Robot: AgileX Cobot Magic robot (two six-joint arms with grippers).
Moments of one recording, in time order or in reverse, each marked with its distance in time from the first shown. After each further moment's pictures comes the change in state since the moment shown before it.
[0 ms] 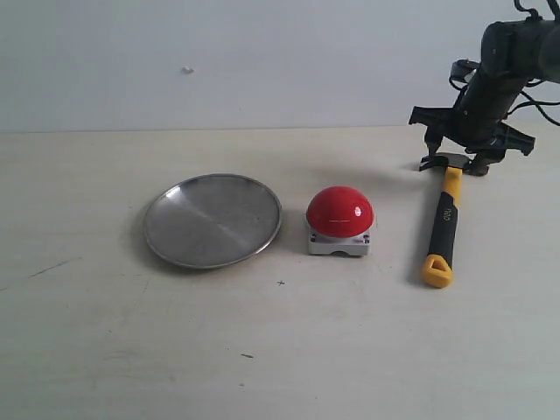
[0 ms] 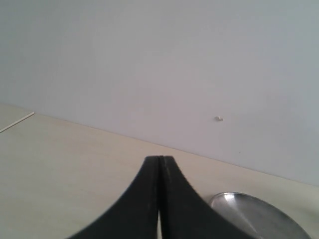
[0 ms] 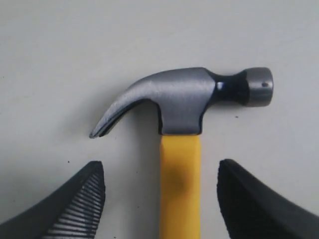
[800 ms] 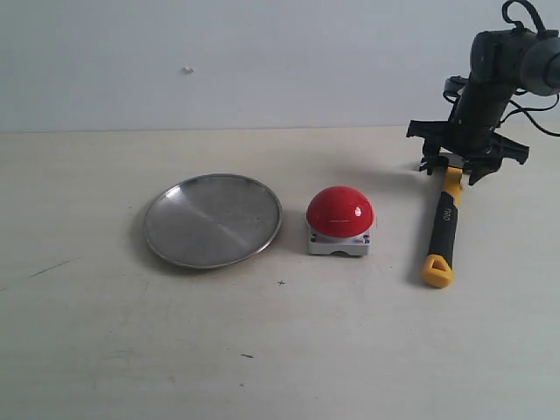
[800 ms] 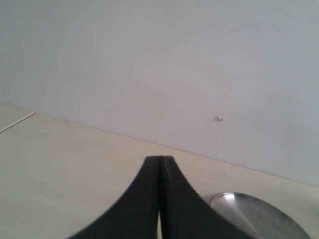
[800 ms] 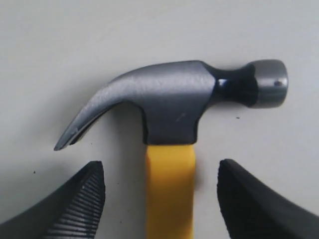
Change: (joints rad) left arm 0.000 0.000 0.000 0.000 0.000 0.000; right arm -0.006 0.143 -0.210 0.004 0.181 -0.016
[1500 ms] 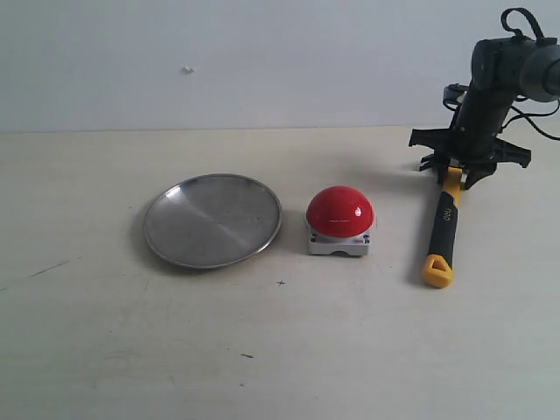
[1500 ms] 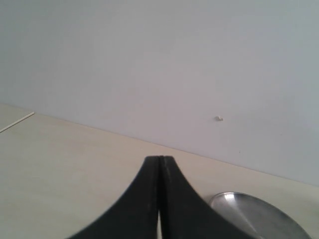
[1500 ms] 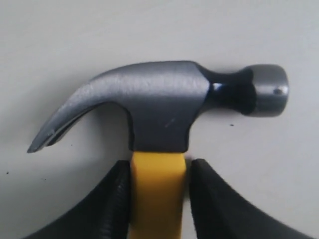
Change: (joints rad) left arm 0.000 0.000 0.000 0.000 0.000 0.000; right arm -0.004 0.023 -0.002 -0.011 0.001 -0.062
